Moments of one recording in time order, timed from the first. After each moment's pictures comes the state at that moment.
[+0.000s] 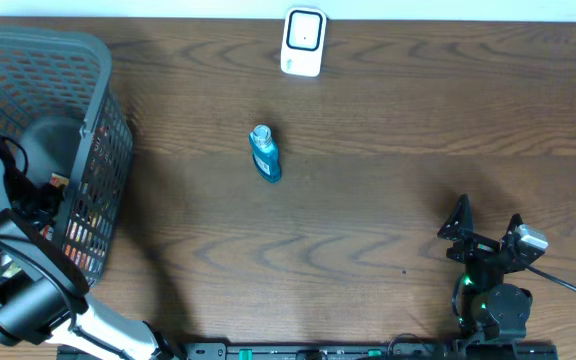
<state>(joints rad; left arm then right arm) 0.66 1.88 1.44 -1.41 -0.04 -0.36 0.01 0.01 0.01 -0.05 0.25 0.33</state>
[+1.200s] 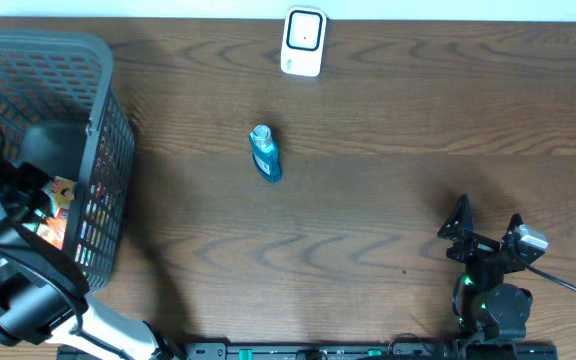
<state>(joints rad) 0.66 1.88 1.68 -1.55 -0.04 -0.37 0.01 0.01 0.01 -0.05 0.25 0.33</state>
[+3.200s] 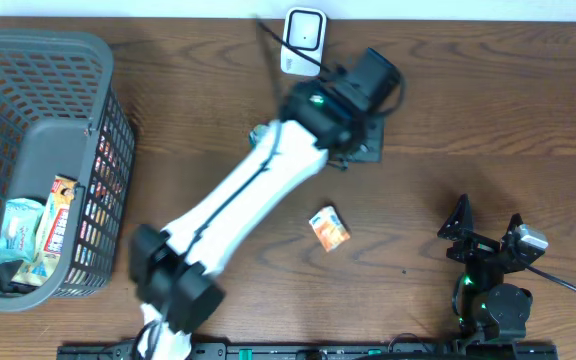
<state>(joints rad) -0.78 2.00 2.01 -1.17 0.03 -0.62 0.01 0.01 0.01 -0.05 0.25 0.33</state>
